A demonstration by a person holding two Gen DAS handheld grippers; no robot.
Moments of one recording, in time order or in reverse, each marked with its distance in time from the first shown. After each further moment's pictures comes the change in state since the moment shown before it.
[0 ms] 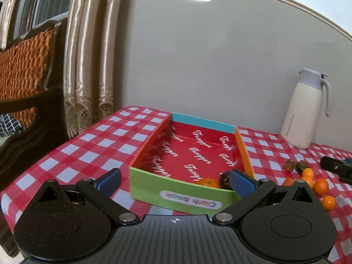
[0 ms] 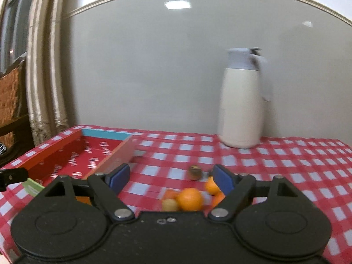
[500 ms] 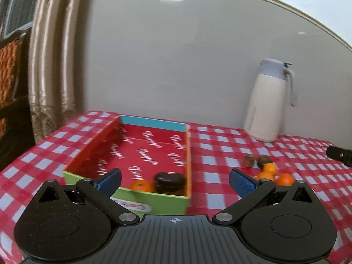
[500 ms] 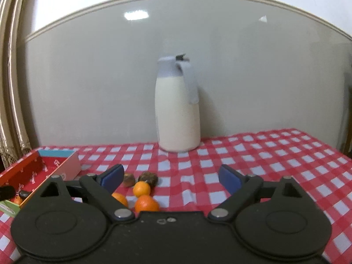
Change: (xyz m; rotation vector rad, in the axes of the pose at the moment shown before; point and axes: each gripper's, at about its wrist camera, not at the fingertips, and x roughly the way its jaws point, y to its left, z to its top) left arm -0.003 -0.068 0.001 0.070 -0.002 -0.140; right arm -0.034 -0.083 -0.008 0.115 -0.071 -0.175
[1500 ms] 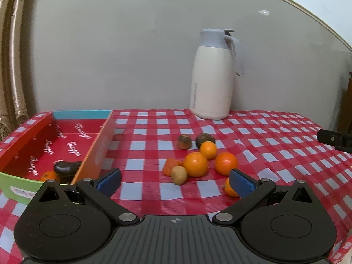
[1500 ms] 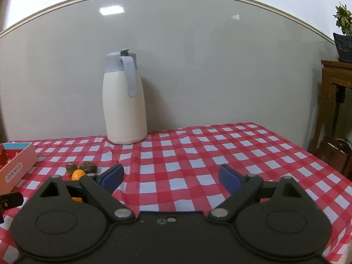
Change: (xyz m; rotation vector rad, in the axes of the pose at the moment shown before) left arm 0.019 -0.110 -0.021 0.122 0.056 -0.147; right arm -0.015 -0.077 -0.010 0.012 0.030 -0.162
